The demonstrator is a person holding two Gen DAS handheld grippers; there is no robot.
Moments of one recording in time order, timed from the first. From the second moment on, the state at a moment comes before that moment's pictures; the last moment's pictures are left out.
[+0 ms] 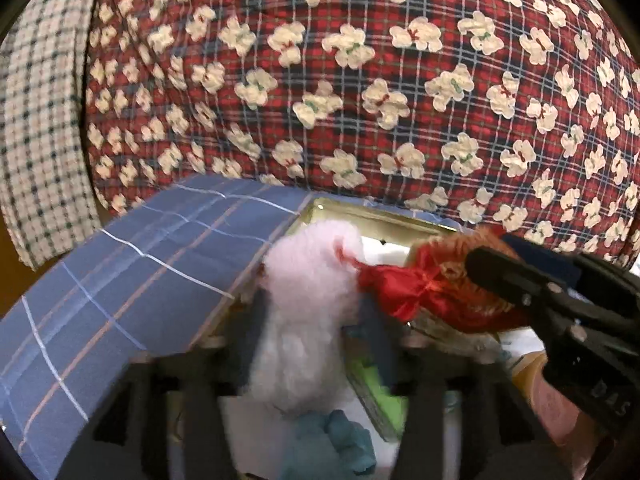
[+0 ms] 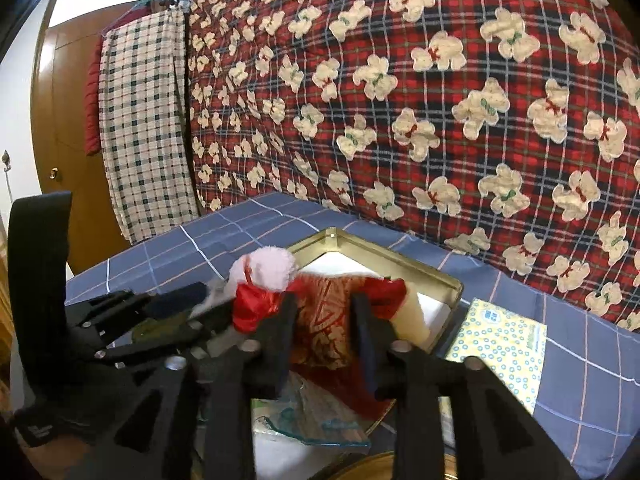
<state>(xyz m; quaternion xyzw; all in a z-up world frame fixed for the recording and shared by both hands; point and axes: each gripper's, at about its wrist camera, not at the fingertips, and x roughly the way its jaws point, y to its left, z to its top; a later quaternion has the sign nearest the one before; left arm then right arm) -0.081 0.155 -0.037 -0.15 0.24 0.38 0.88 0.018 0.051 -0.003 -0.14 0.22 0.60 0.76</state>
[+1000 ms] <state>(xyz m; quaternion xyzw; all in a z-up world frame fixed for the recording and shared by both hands) -0.127 0.129 -0.001 -0.10 0.16 0.42 0.89 0.011 0.005 0.027 -0.07 0.13 0.58 0.80</state>
